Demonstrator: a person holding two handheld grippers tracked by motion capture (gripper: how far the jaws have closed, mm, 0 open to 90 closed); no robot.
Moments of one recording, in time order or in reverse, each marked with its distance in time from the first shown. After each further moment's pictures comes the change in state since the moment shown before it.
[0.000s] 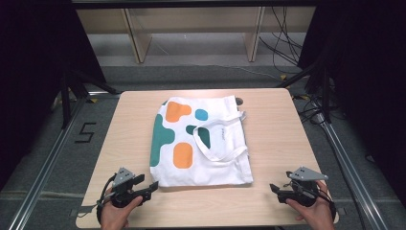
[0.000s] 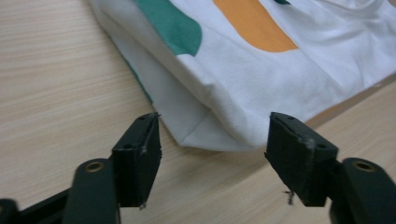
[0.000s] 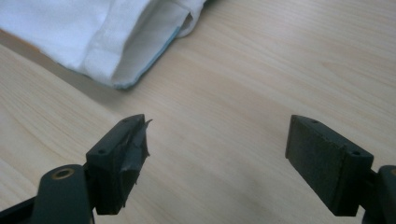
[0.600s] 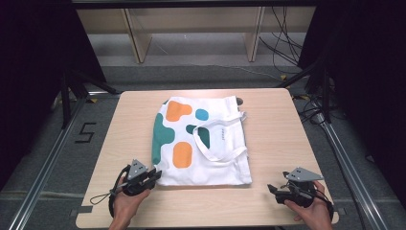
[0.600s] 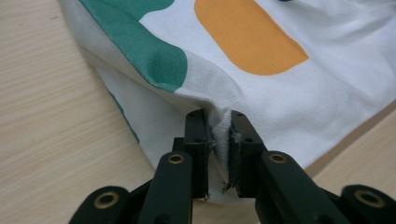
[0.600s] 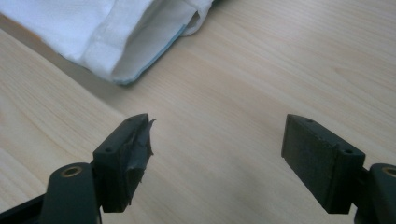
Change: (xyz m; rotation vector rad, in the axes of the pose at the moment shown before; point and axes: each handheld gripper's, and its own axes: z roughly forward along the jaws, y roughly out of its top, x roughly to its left) left arm -0.001 0.015 0.032 0.001 0.037 0.134; right arm 0.006 0.002 0.003 0.000 -0.005 -0.052
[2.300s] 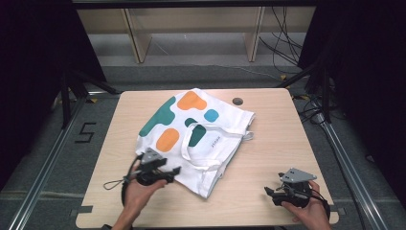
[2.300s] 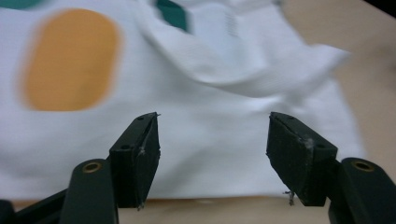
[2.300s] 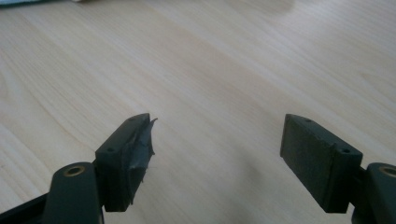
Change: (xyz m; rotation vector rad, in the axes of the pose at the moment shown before) left arm -0.042 0.049 0.016 0.046 -0.174 -0.048; right arm 0.006 0.003 0.007 0.047 0.033 -0.091
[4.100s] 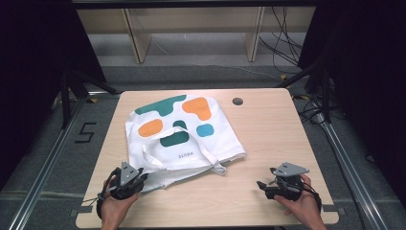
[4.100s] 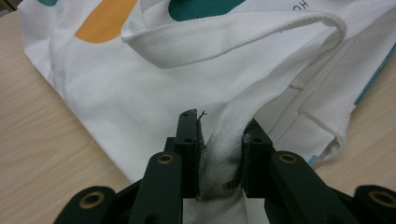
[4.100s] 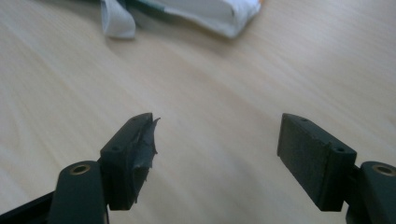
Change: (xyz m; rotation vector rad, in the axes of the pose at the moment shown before) left arm 0.049 -0.053 -0.052 0.024 0.333 0.176; right arm 0.004 0.021 0.017 -0.049 0.039 0.014
